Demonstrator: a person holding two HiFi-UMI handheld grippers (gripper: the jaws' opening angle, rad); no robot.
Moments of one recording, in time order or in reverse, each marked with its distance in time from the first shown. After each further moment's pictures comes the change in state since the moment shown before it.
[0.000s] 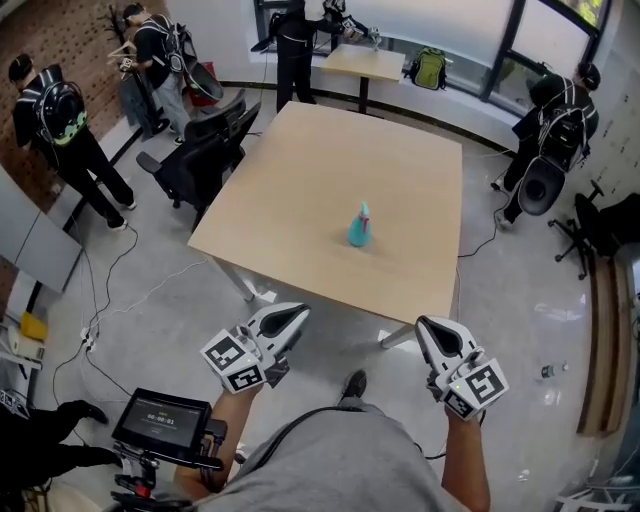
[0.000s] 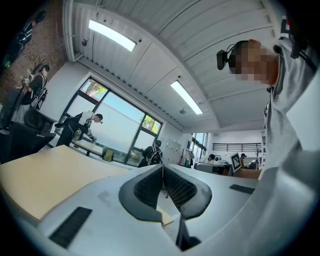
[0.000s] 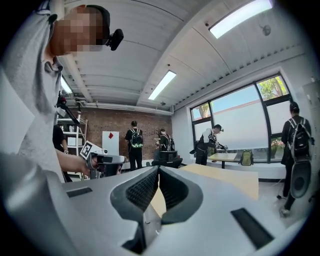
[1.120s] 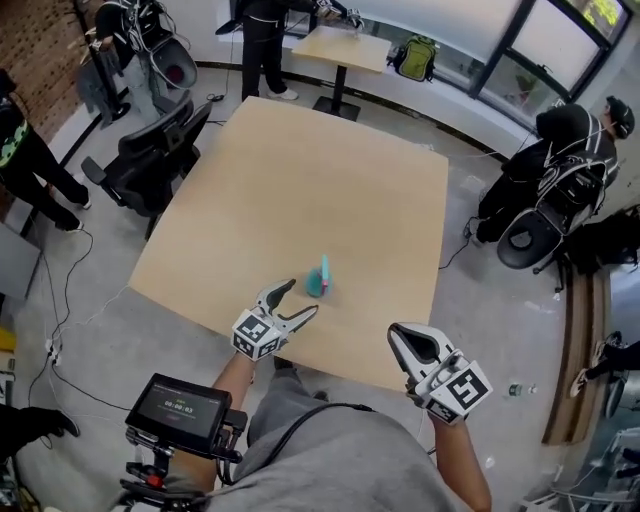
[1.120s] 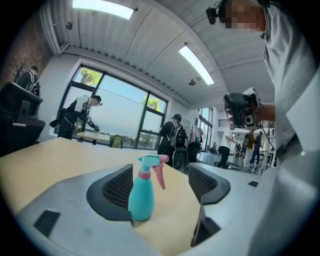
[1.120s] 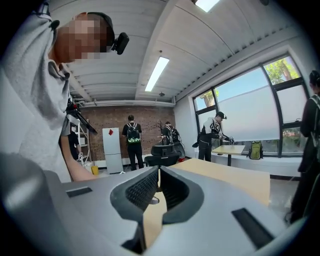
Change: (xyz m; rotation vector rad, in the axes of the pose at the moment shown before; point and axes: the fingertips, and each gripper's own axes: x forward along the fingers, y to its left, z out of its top) left arm 0.230 0.238 -0.145 0.132 0.228 0.060; right arm 0.126 -0.179 0.015 0.036 0.092 0.108
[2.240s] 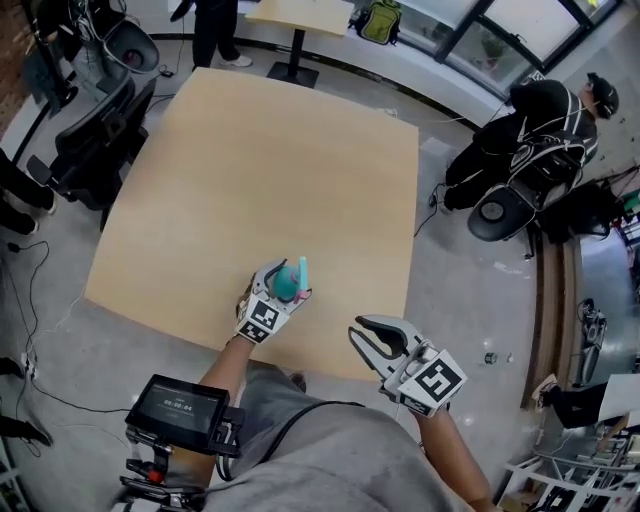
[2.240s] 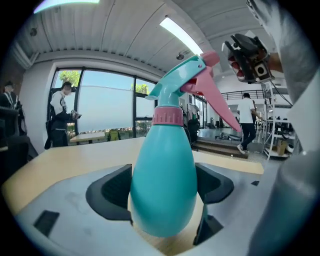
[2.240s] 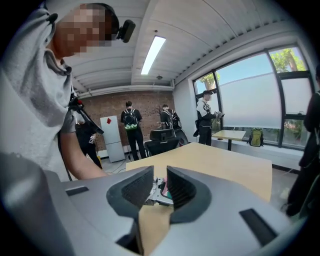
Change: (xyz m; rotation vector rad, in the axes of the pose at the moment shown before) left arm 0.101 0.021 -0.067 0.217 0.208 -0.004; right arm 0.046 -0.021 -0.034 0.035 0.160 0.002
